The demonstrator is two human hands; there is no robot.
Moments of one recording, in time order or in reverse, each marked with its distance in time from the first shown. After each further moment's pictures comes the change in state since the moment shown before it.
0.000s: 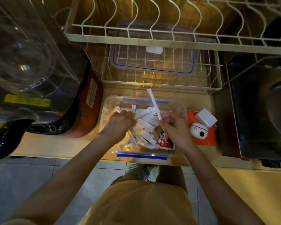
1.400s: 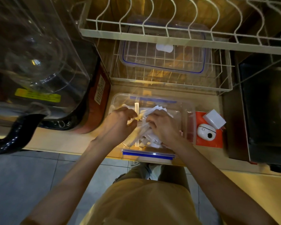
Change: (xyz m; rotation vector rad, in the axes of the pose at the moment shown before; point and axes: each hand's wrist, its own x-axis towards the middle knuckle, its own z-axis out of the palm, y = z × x) left_hand -0.029 0.004 -0.042 -0.525 0.188 -0.259; right_hand 0.023 -0.002 0.044 -0.845 -0.221 -0.407
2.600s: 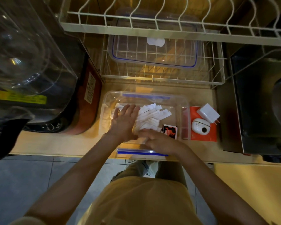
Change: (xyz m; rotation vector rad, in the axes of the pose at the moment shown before) left_hand 0.029 -0.020 0.065 0.392 -0.332 0.036; right_hand -0.035 -0.007 -0.010 0.490 -0.607 0.191
